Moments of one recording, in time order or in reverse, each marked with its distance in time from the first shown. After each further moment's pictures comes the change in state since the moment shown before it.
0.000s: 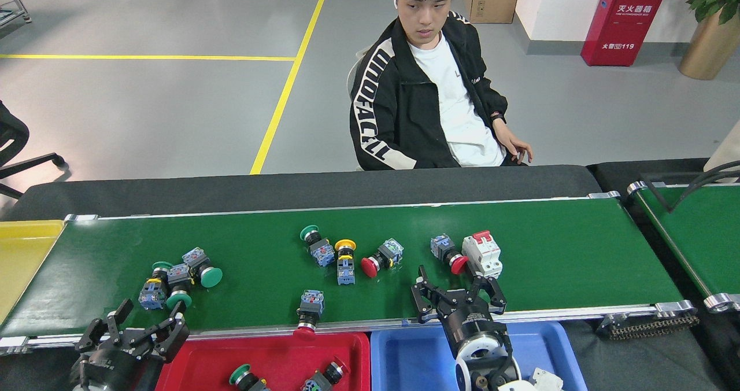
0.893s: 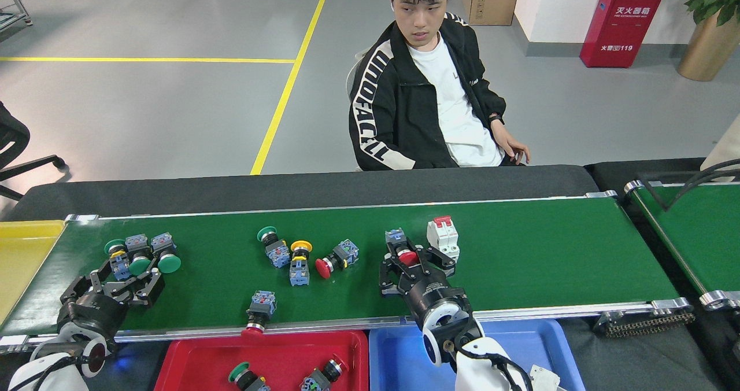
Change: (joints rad) left arm -0.249 0.156 -0.139 0.388 0.003 0.085 0.099; right arm 0.042 -0.001 0.106 -0.130 -0.025 -0.322 -0.004
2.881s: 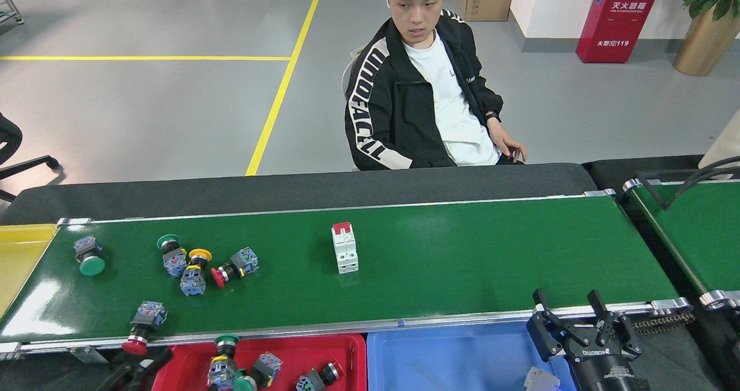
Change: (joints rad) left arm 0.732 -0.123 0.166 -0.848 0.158 -0.397 0.030; right arm 0.350 -0.156 -0.513 -0.281 -0.155 -0.018 -0.114
